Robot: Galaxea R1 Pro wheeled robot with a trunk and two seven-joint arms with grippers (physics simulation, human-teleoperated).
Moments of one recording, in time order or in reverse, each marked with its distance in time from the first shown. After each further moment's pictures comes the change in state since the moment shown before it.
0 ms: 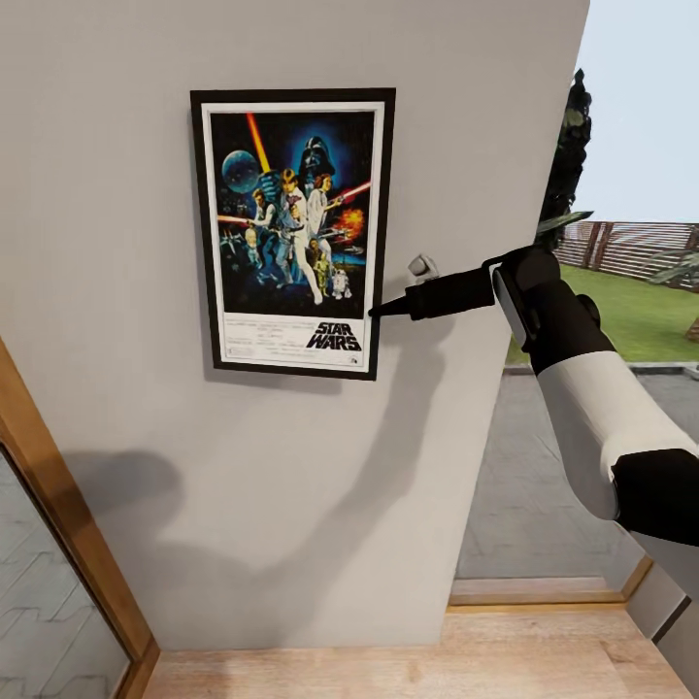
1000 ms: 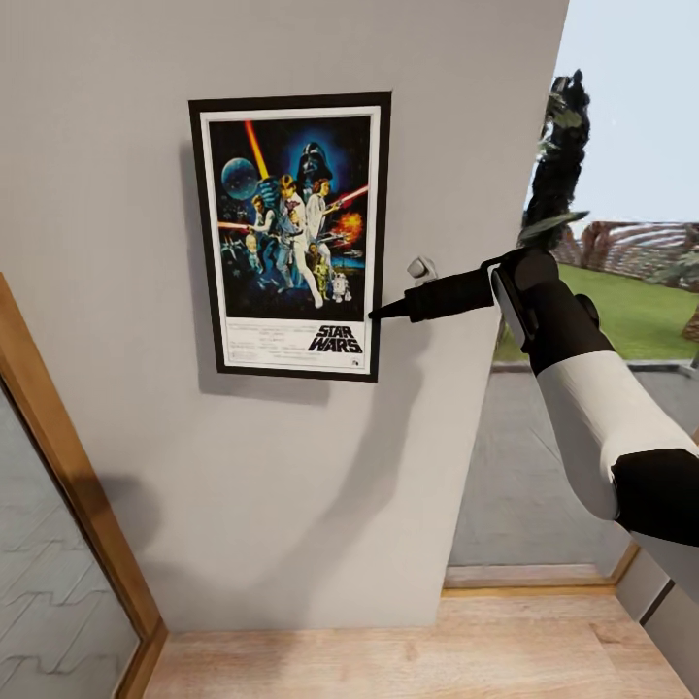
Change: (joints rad) left arm -0.003 0.004 0.001 0.001 0.000 0.001 0.000; right arm 0.000 0.000 0.008 0.003 0.017 -0.006 0.000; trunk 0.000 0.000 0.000
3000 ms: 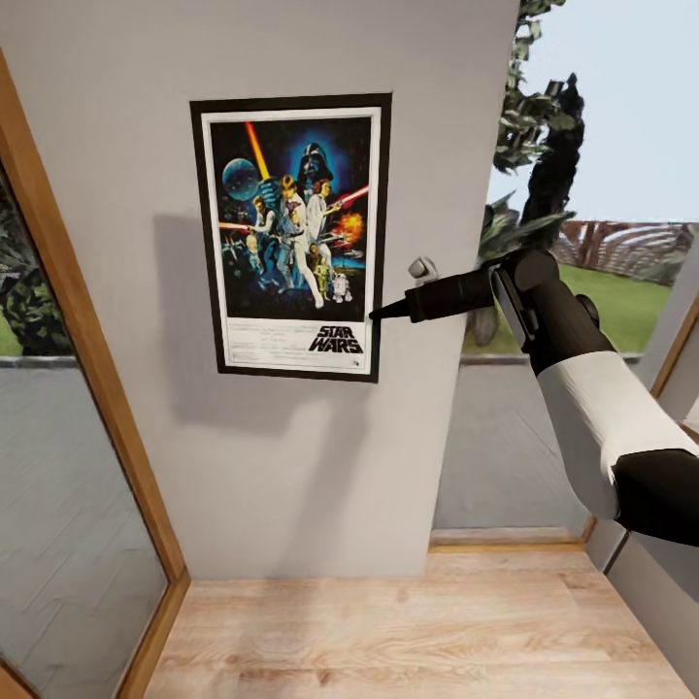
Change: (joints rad) left arm 0.000 0.000 0.000 0.000 0.000 0.000 0.000; right arm -0.001 -0.001 0.000 0.003 0.000 0.000 0.002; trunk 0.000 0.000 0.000
